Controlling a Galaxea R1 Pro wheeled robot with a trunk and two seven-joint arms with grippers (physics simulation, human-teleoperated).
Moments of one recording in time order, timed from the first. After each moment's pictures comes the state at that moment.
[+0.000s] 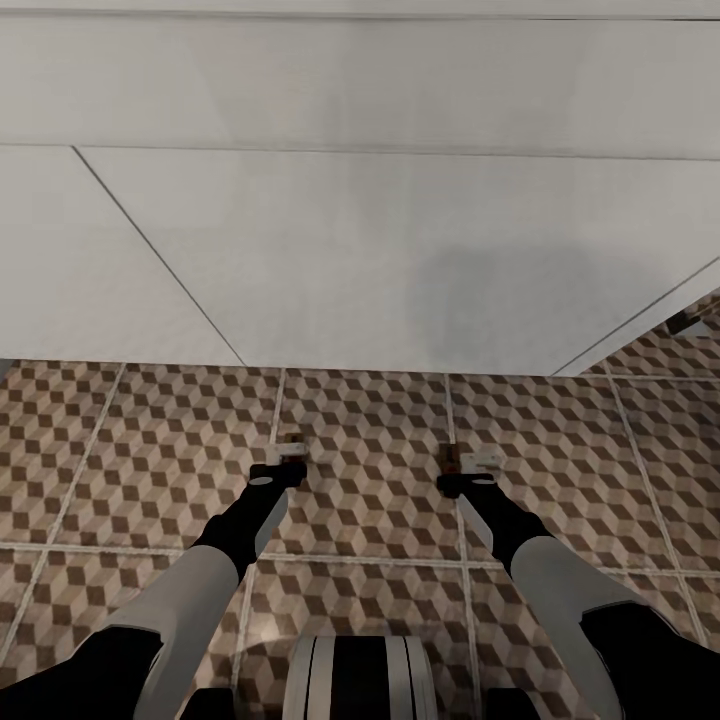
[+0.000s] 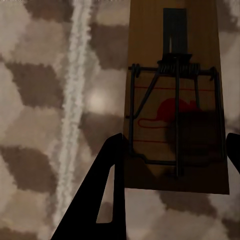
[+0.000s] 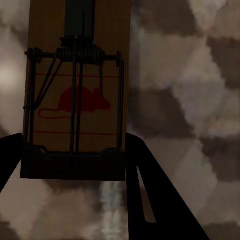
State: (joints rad) left arm -0.88 -0.14 -0.06 -0.50 0.04 0.20 0.27; right arm -0.93 0.02 0.19 -0.37 -0.17 0.25 -0.23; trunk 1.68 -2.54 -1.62
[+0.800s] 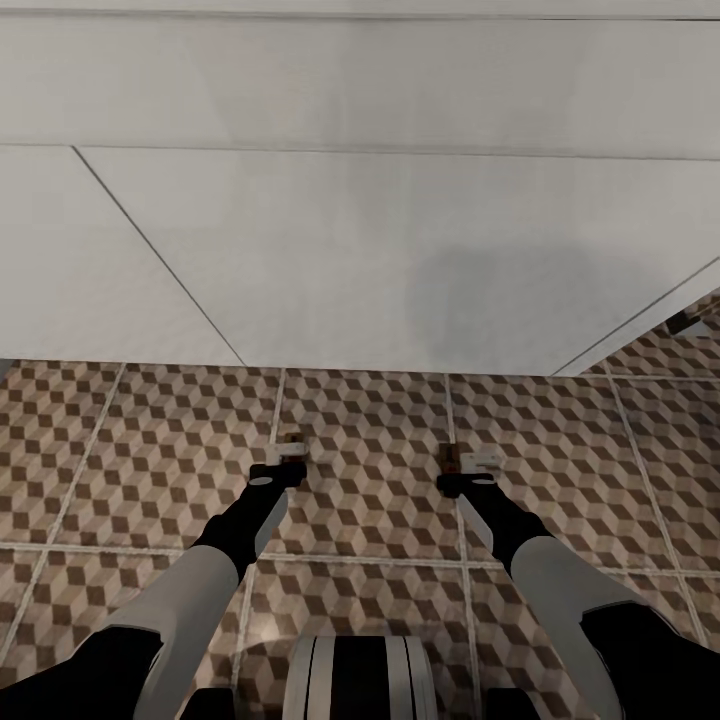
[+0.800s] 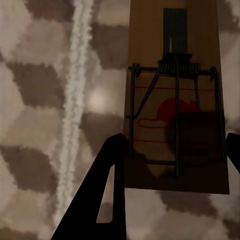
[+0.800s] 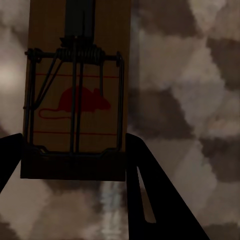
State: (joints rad) left arm -0.88 -0.14 -0.06 -0.49 0.04 0.19 0.27; right arm -0.93 0.02 0.19 -0.37 -0.17 0.25 -0.23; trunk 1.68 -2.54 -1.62
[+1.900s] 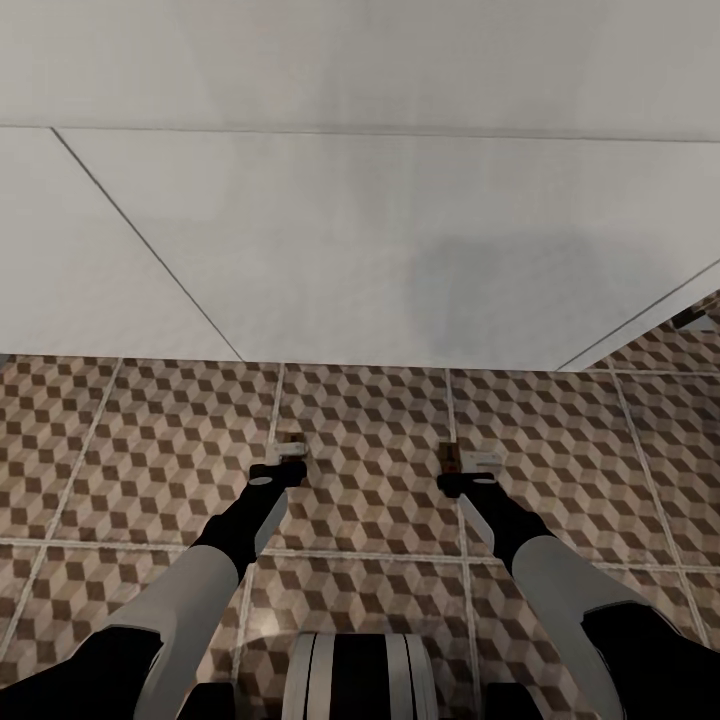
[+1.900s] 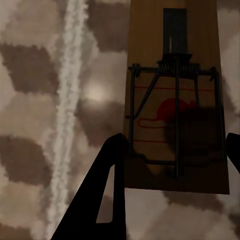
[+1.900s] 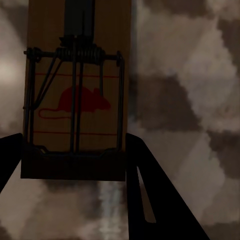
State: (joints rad) left arm -0.88 -0.14 -0.06 -0.50 0.05 0.19 0.27; right arm -0.93 0.02 0.19 -0.38 -0.16 0.25 -0.22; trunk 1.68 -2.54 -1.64
